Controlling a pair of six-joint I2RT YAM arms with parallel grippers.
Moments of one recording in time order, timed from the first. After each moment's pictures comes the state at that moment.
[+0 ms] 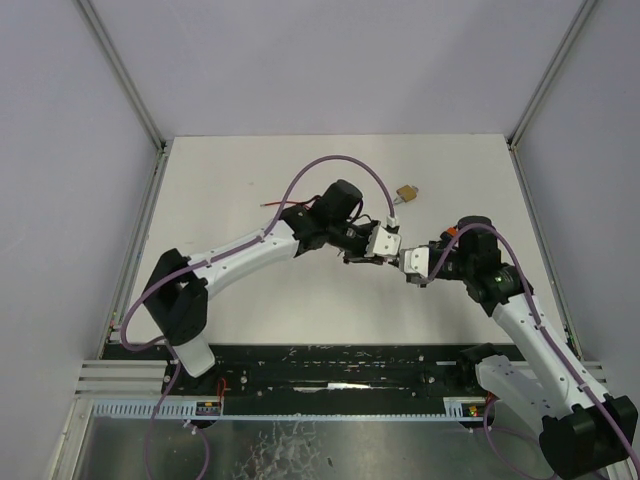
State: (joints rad) left arm -0.84 1.70 1.38 -0.39 0.68 0.80; right arm 0.30 0.86 0.69 -0.42 -0.88 -1.09
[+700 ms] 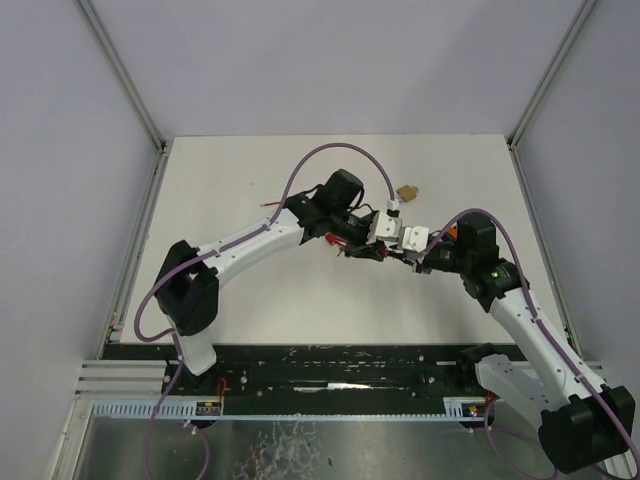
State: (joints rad) left arm -0.80 1.80 1.51 -0.49 0.79 0.73; right arm 0.30 0.89 0.70 -0.34 -0.81 -0.86
